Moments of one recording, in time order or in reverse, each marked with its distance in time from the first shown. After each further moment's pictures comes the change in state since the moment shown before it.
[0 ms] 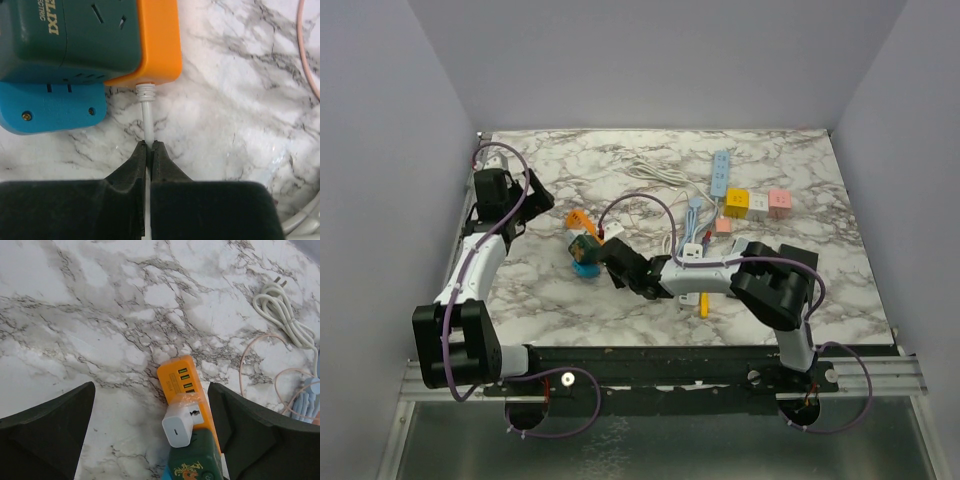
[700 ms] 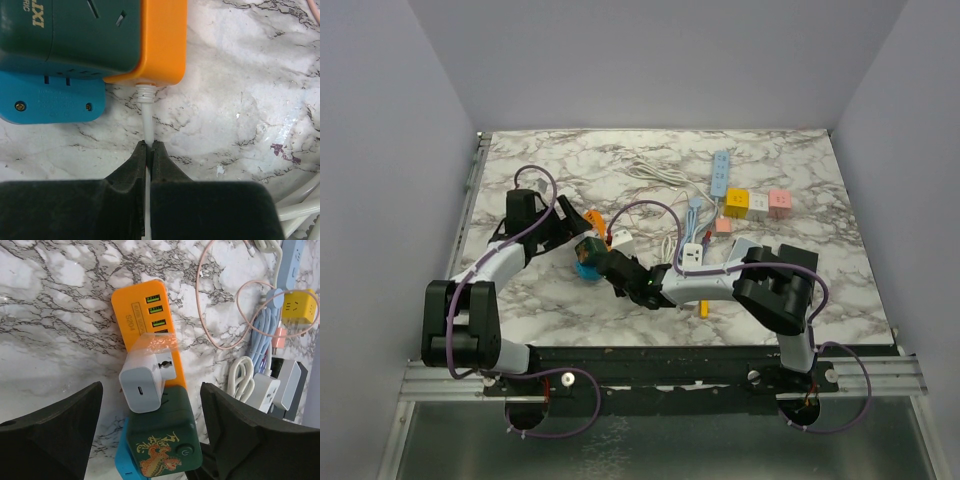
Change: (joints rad) left arm -0.130 0.071 -0.204 0.167 0.294 -0.147; right arm 0.061 -0.042 -0.078 -0.033 0.106 0.225
